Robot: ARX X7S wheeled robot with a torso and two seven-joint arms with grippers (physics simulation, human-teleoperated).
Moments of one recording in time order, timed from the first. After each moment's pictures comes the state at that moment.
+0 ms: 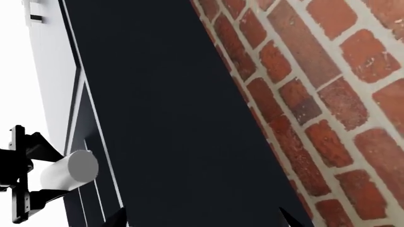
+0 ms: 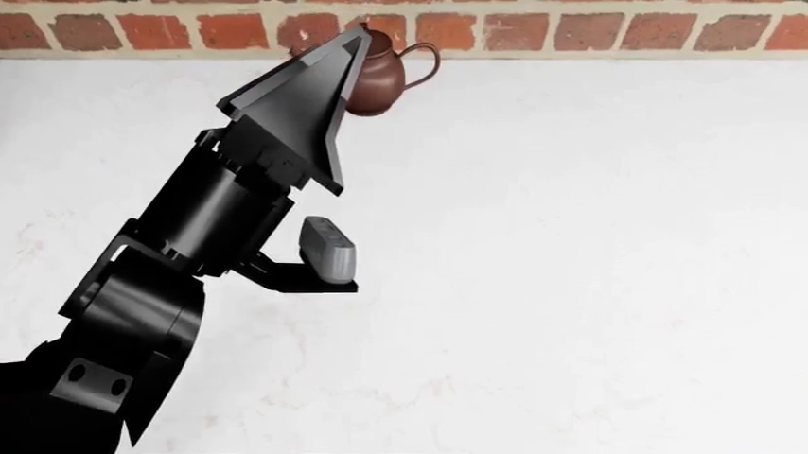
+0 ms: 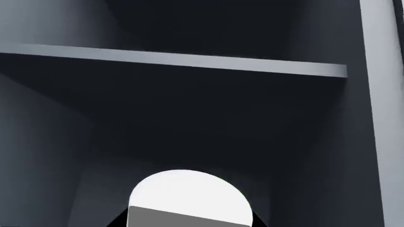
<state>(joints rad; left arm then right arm) -1.55 -0.80 1.89 0.41 1.28 -1.00 -0.07 2.35 0.00 -0.05 0.27 -0.01 1.26 -0.14</state>
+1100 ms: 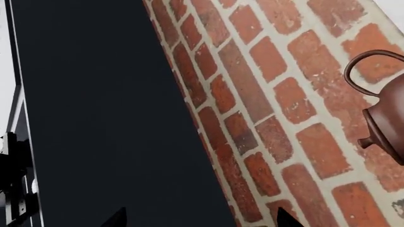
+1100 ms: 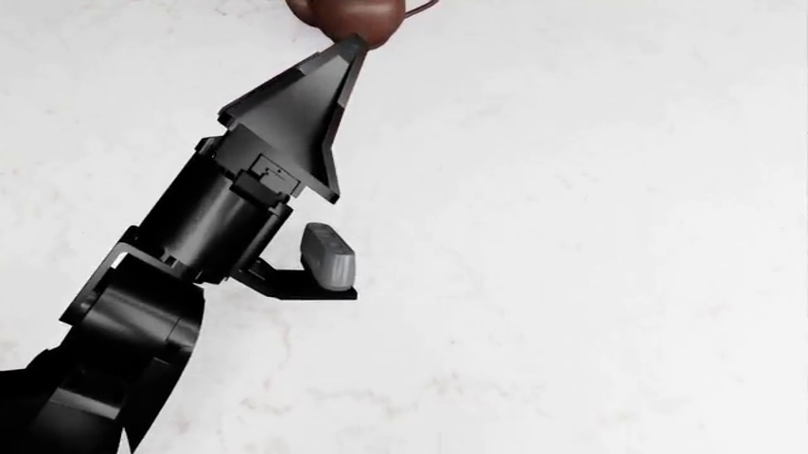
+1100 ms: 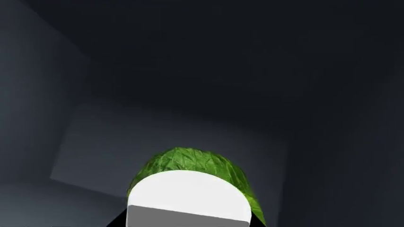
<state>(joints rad) -1.52 -0.81 1.86 0.42 1.28 -0.98 -0.09 2.36 0.00 -0.13 0.25 -0.08 1.20 -0.23</state>
